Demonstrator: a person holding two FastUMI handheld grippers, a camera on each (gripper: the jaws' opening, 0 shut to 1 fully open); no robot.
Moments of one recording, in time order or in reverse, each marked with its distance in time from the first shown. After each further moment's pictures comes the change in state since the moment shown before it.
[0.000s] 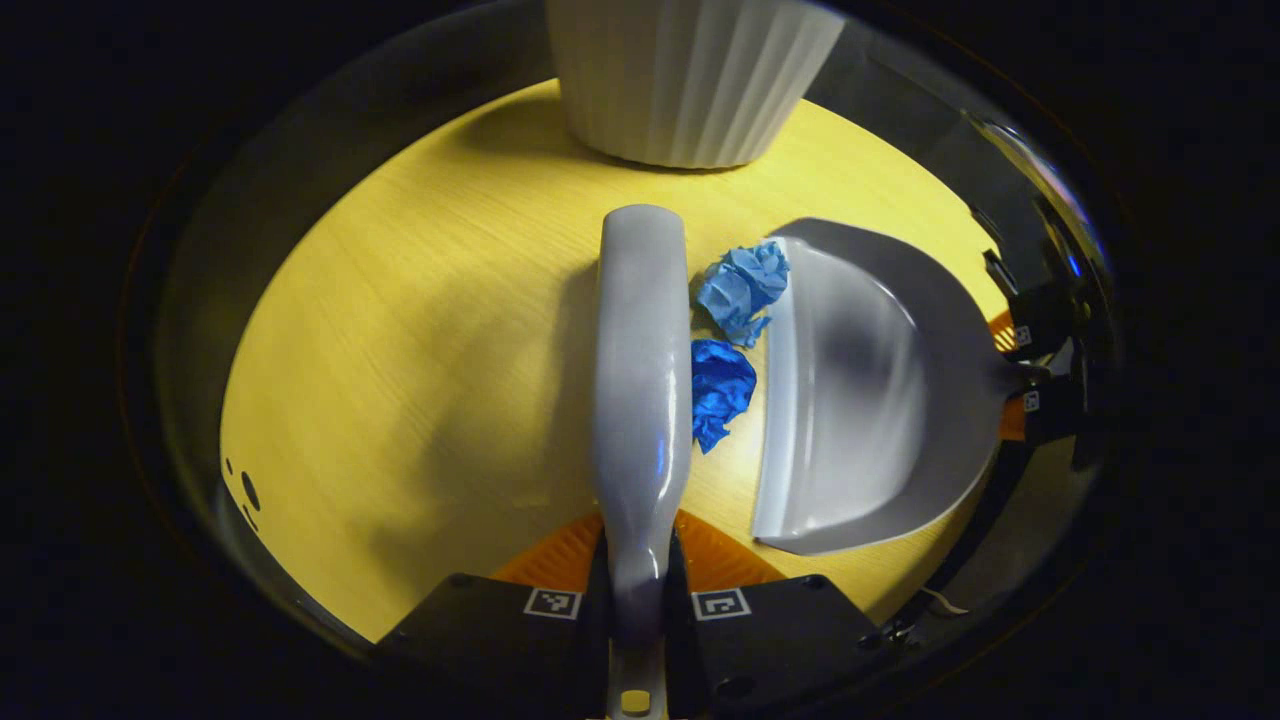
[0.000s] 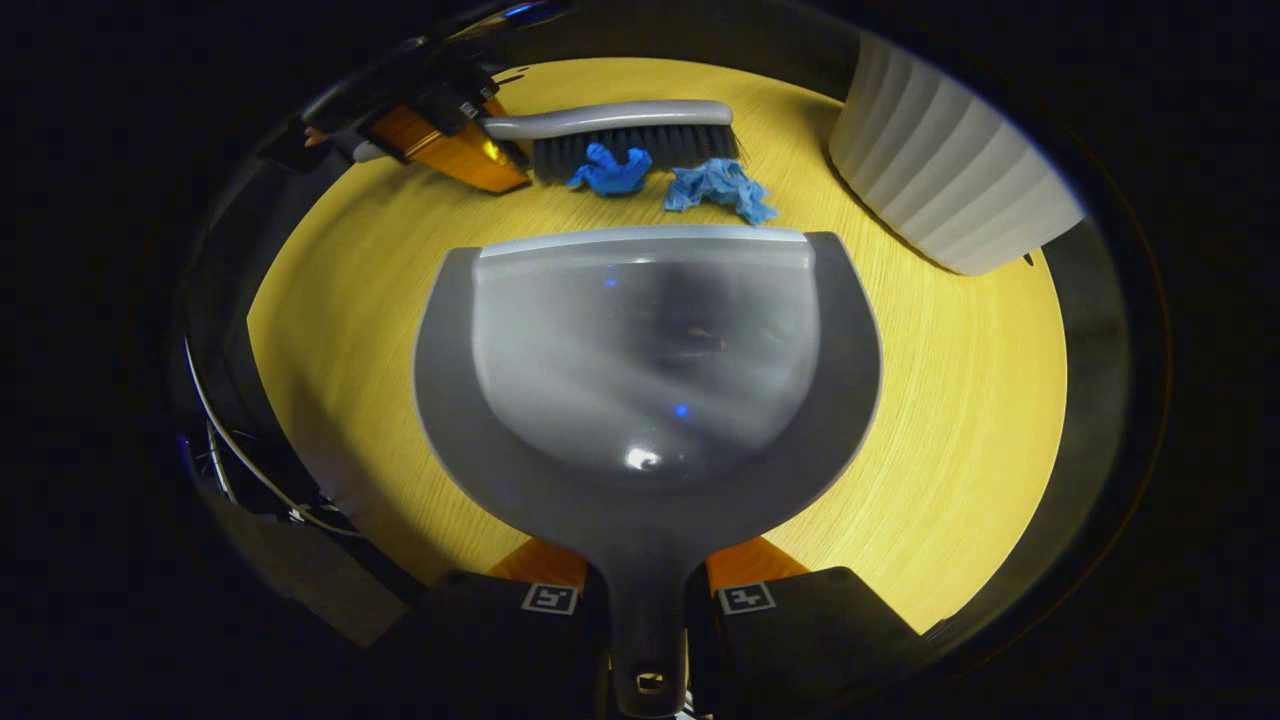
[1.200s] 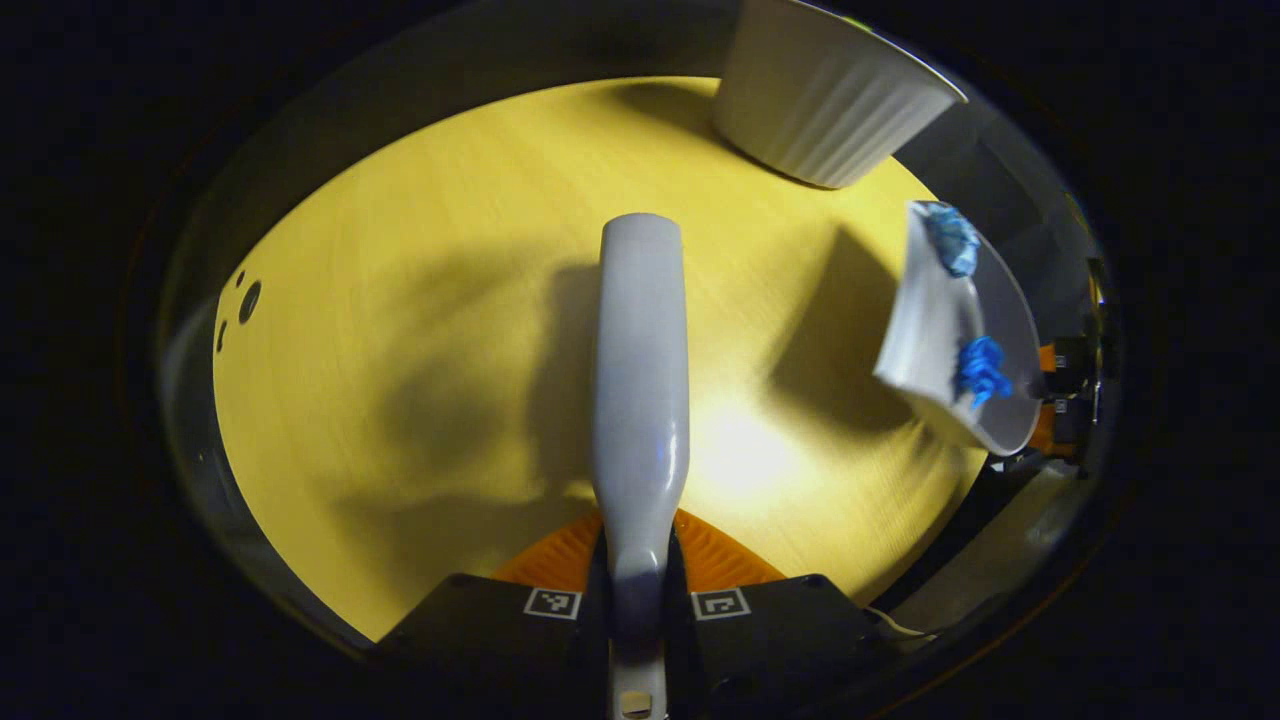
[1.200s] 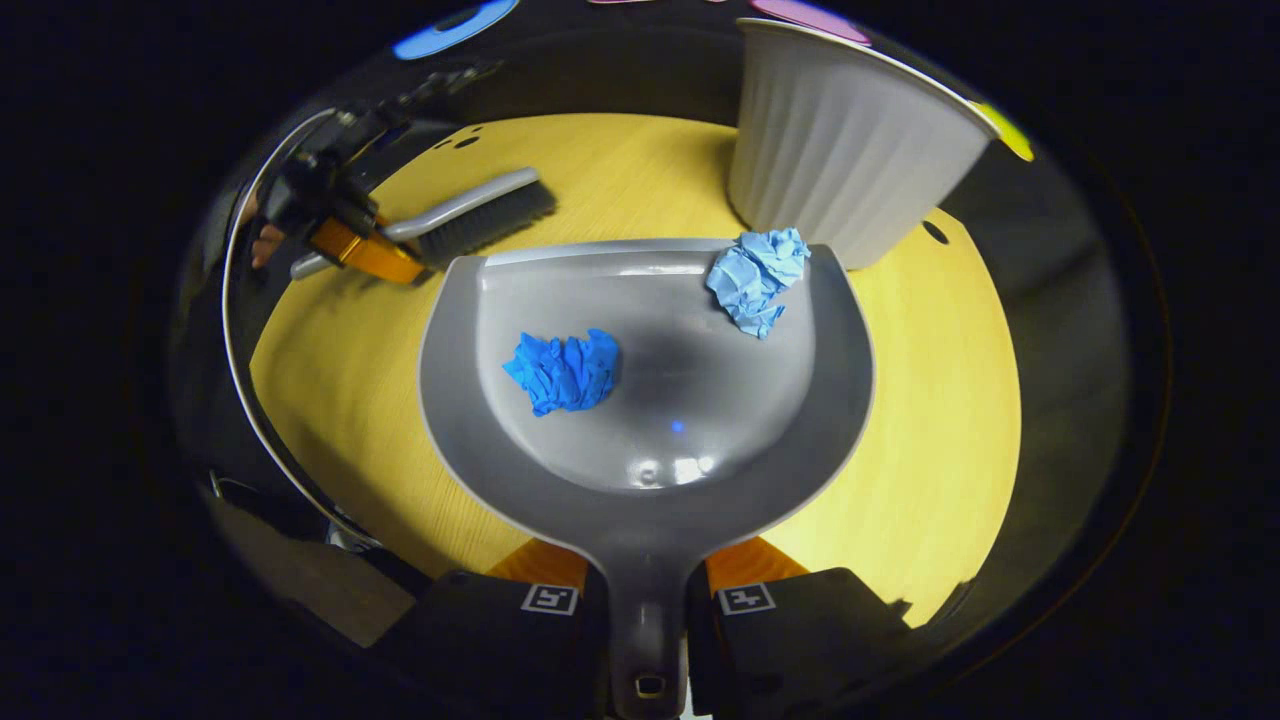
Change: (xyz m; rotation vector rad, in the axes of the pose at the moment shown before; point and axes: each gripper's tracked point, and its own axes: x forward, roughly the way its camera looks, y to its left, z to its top) left arm -0.014 0.046 -0.081 -0.412 -0.041 0.051; right arm -0.061 -0.012 0.022 0.181 -0.160 -0.093
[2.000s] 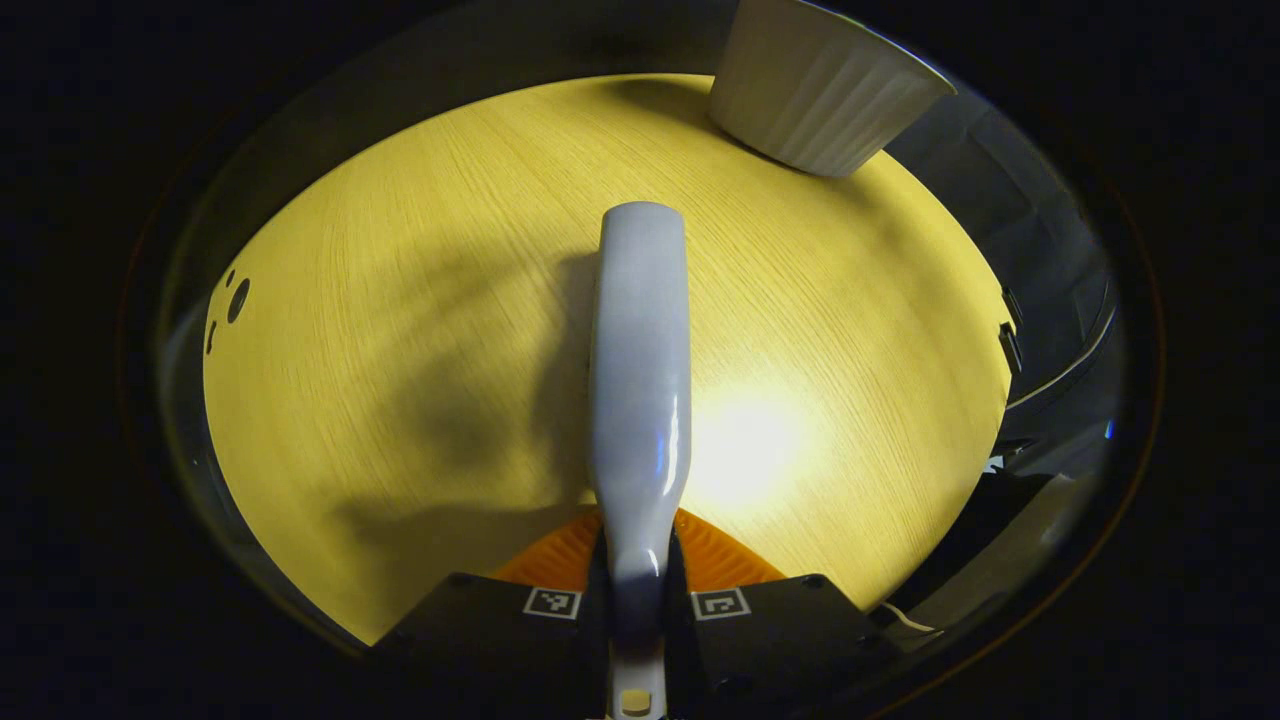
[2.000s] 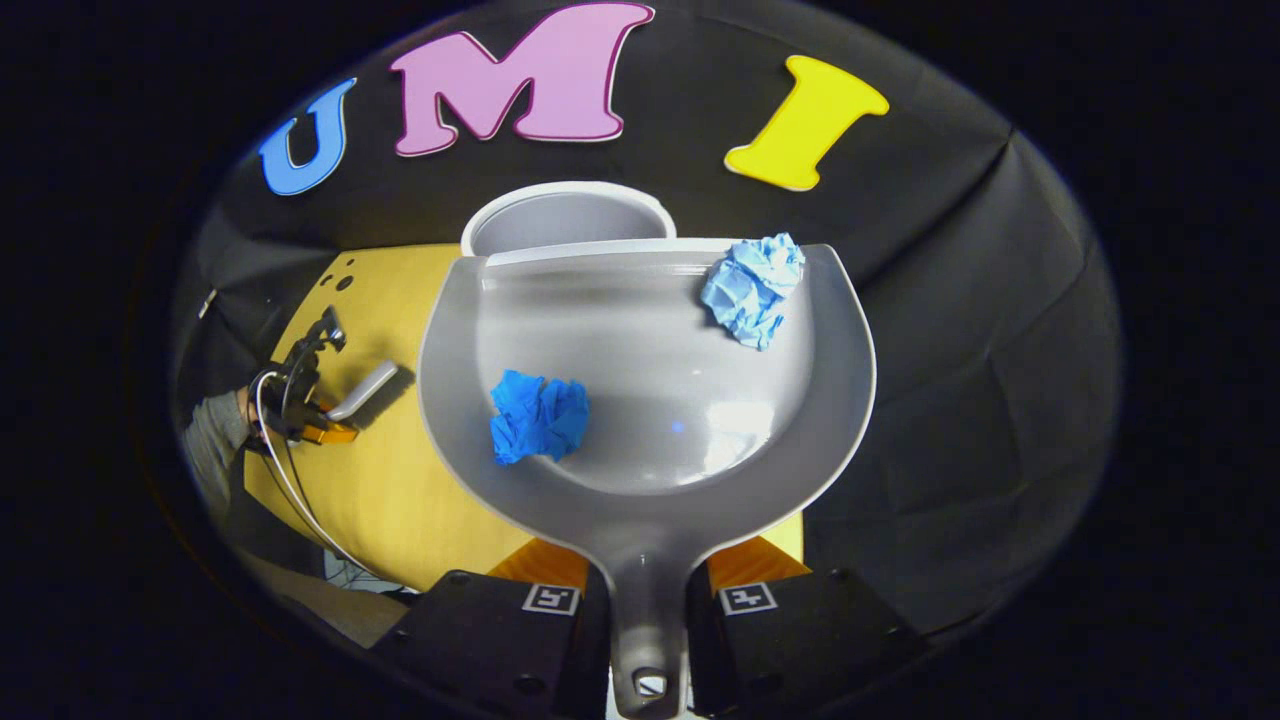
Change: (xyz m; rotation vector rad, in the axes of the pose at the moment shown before) left arm 0.006 -0.004 -0.005 0.048 -0.024 -0.033; right arm -0.177 -0.167 0.117 0.119 -0.168 -0.315
